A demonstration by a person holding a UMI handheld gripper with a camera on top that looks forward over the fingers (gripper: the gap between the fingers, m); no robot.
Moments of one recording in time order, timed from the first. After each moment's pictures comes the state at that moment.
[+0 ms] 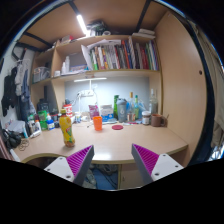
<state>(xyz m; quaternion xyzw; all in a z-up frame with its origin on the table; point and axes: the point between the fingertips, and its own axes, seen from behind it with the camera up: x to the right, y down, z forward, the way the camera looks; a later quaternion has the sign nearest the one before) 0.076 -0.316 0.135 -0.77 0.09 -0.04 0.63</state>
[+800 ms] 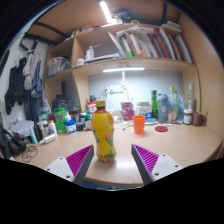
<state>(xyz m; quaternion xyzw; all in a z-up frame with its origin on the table) -0.102 -0.132 0.088 -0.76 0.02 0.04 0.64</state>
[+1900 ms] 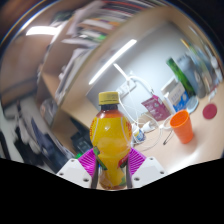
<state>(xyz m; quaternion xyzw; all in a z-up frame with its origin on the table) -0.147 0.086 0.175 -0.71 0.14 0.36 0.60</state>
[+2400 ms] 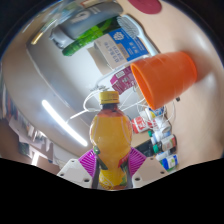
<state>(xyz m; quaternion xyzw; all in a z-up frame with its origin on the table) -0.072 0.172 0.213 -0.42 0.44 0.75 0.26</state>
